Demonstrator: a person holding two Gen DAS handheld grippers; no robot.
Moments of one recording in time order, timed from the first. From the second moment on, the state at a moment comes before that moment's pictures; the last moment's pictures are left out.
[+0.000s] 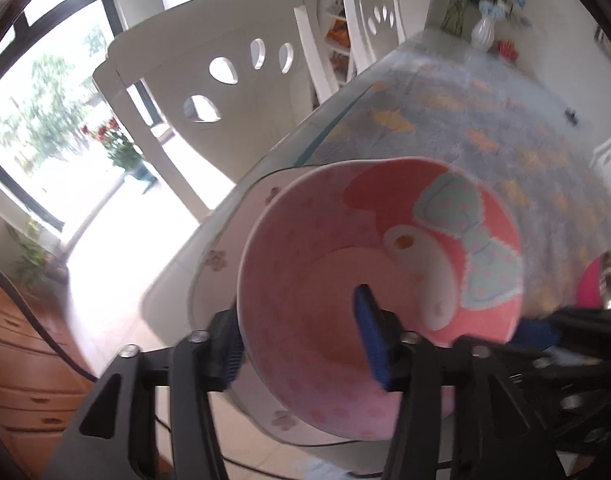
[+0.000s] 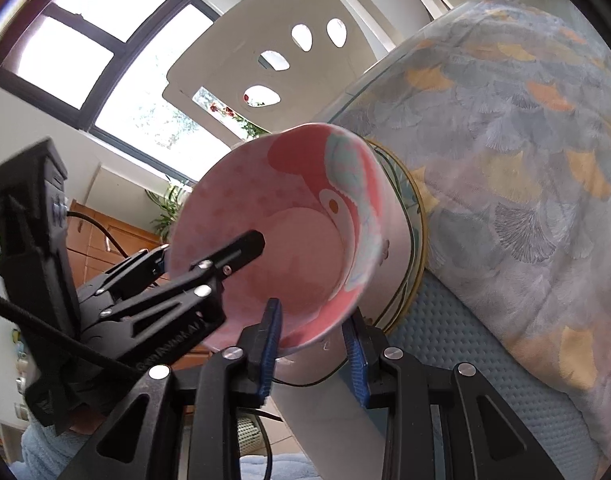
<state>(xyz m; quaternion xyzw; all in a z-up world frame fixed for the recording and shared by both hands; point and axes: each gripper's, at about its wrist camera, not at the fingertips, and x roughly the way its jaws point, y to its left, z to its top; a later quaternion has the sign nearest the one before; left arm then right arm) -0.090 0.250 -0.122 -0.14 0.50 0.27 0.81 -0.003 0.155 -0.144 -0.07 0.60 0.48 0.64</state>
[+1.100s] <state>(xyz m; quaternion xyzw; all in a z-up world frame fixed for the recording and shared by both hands) 0.045 0.007 -0.086 -0.03 0.52 -0.17 0.84 -0.012 -0.187 -0.096 0.23 0.54 0.20 0.79</state>
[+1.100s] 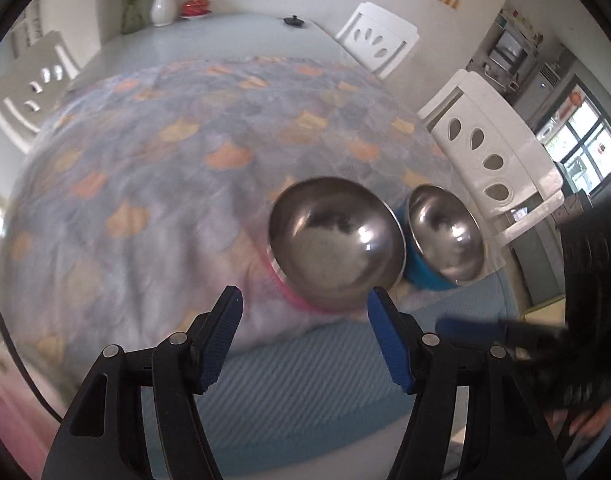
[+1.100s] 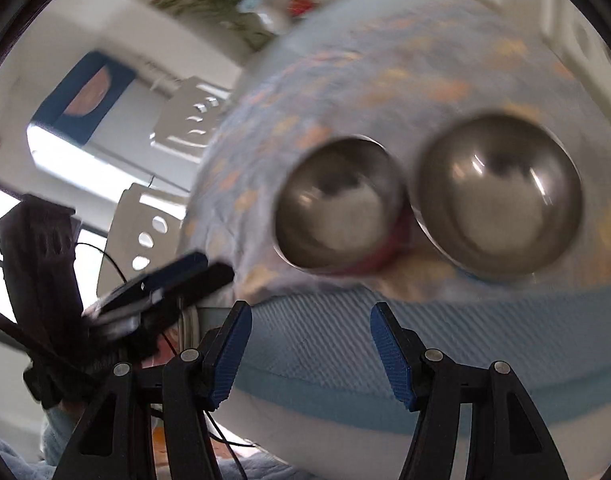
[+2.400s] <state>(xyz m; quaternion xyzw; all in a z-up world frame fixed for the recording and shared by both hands) 0.084 0.005 -0.157 -0.02 0.53 -0.18 0.83 0.038 -0.168 -0.138 0.20 0.51 0.16 0.82</state>
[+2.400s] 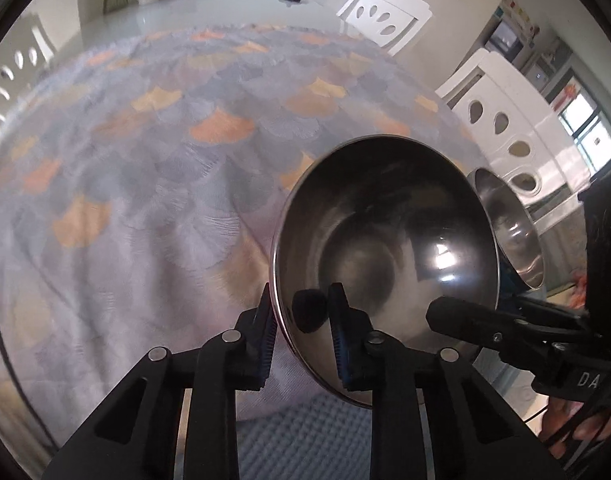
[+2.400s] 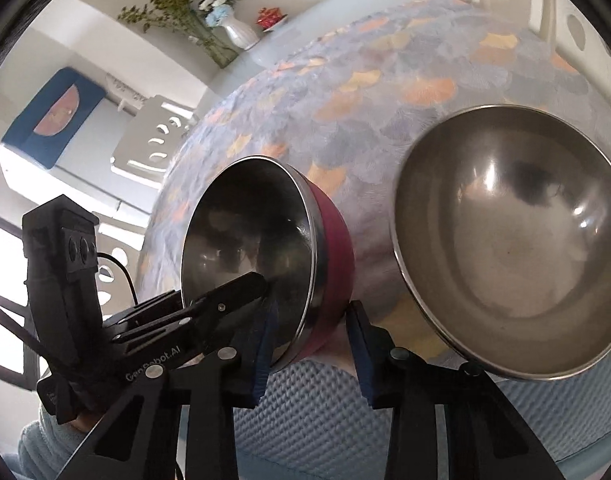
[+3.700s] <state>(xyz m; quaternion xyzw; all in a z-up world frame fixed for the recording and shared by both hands) -0.108 0.178 -0.065 -0.12 0.43 0.19 0.87 -0.019 0.079 -0.103 -0.04 0.48 0.51 0.71</state>
